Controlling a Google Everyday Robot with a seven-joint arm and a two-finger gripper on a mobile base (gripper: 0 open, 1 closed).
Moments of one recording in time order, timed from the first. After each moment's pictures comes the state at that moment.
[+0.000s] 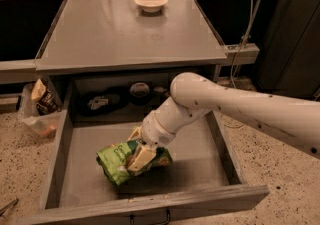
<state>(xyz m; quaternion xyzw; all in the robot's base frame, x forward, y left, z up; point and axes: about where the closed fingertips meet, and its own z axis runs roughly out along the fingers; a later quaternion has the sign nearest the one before) 0.460 0.075 0.665 -0.71 0.59 0.31 0.21</state>
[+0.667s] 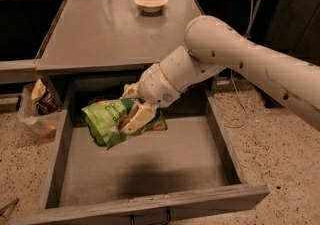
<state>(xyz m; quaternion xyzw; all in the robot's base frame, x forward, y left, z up) 0.478 0.080 0.820 -0.72 0.53 0.33 0.29</state>
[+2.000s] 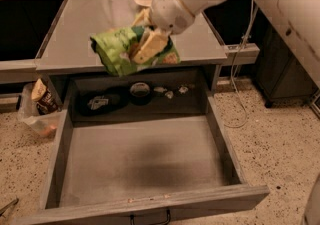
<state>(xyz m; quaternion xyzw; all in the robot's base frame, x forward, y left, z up) 0.579 0.046 0.949 -0.75 0.52 0.22 0.34</state>
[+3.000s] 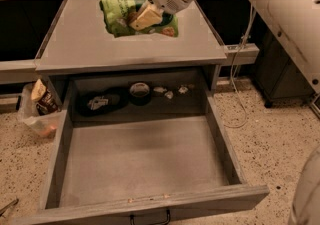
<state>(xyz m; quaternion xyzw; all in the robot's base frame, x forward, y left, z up) 0.697 0.045 0.984 -0.65 0.58 0.10 0.47</state>
